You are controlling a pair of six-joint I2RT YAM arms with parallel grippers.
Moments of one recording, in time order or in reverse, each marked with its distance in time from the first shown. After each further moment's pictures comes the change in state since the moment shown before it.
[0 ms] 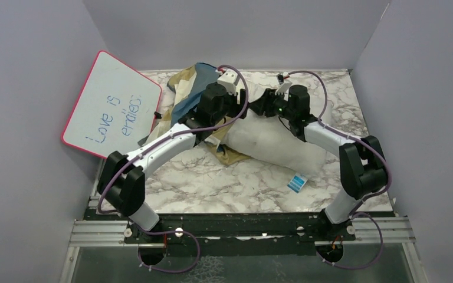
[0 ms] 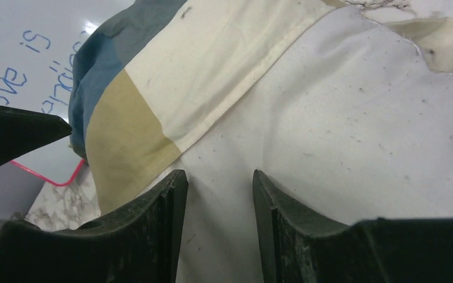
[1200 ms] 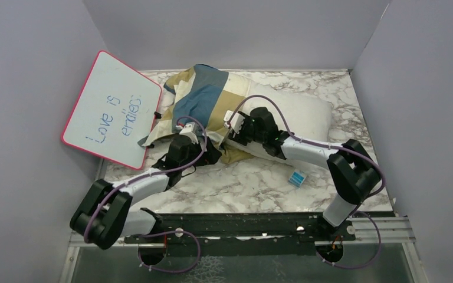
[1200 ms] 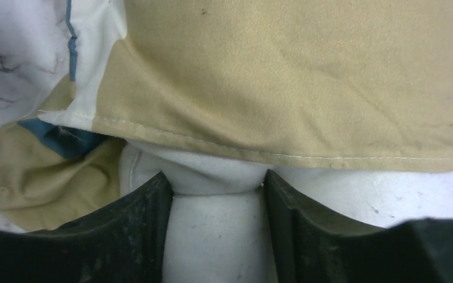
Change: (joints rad) left arm 0.171 -0.410 -0.861 0.230 0.202 -0.352; right arm 0.342 -0.016 -0.035 -0.245 0.282 -1.098
